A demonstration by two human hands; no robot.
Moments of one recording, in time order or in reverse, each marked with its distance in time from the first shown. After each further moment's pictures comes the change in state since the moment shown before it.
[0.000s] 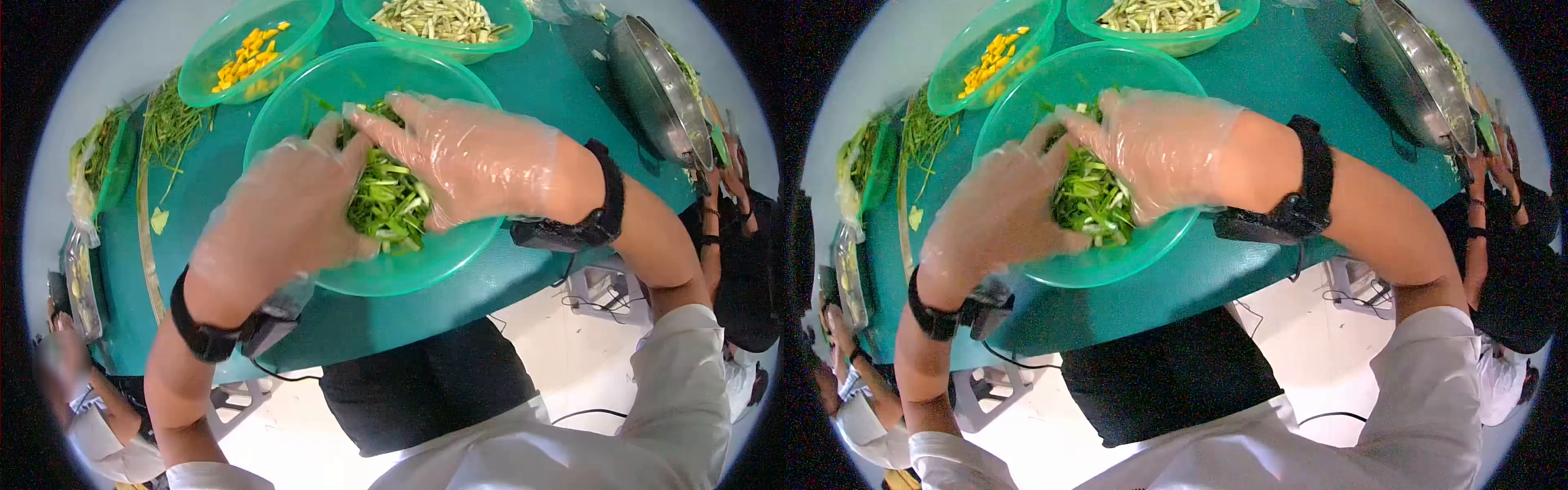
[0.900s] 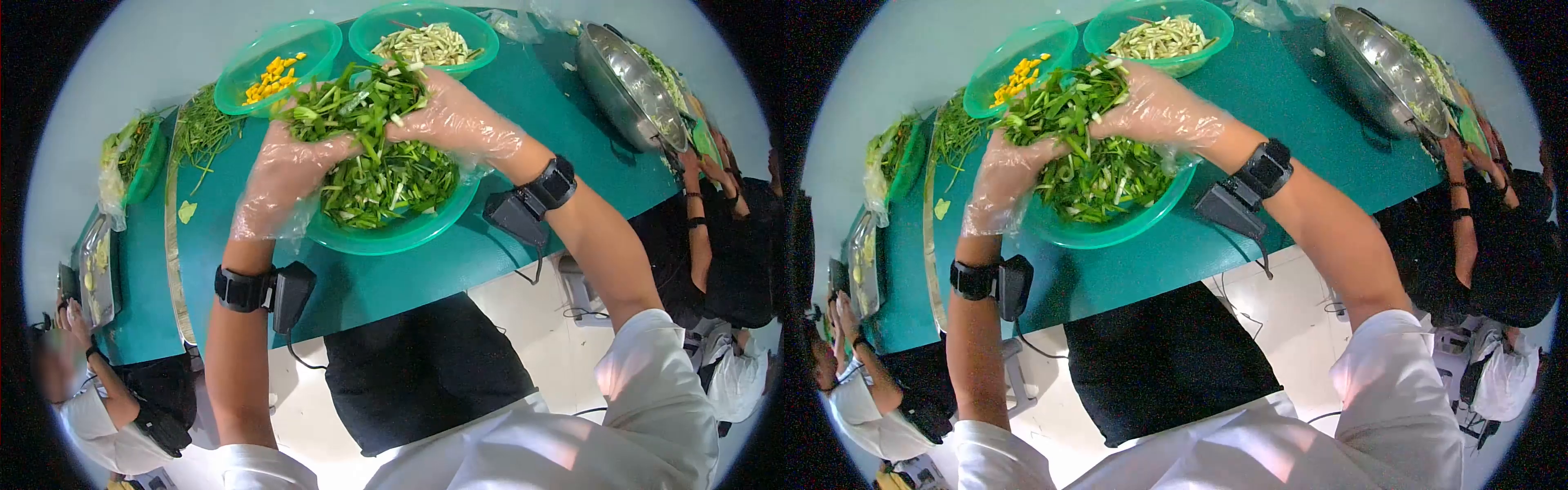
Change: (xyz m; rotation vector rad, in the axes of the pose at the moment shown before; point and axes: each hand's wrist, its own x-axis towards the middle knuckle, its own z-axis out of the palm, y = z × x) left_hand 0.002 -0.022 0.036 -1.377 0.630 -0.029; right_hand 0.009 0.009 -0.002 1.019 0.473 0.139
